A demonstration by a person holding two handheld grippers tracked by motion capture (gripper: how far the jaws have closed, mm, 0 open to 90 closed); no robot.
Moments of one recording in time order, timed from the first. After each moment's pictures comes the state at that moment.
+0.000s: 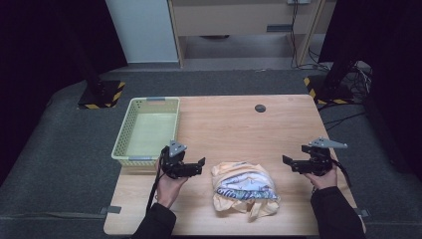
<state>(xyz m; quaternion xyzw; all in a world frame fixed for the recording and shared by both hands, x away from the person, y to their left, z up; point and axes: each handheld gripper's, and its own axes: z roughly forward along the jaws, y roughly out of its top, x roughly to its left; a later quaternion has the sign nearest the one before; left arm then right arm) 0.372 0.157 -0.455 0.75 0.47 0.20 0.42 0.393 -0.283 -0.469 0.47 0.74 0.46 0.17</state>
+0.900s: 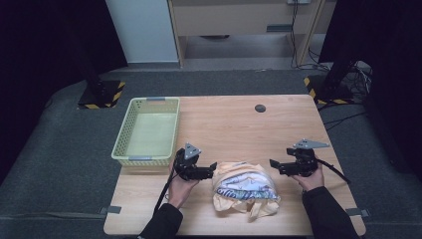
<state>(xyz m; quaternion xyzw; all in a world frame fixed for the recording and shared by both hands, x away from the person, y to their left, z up) 0.380 0.127 -0.480 0.78 0.43 0.18 0.42 0.399 -0.250 -0.483 0.44 0.77 0.45 0.13</state>
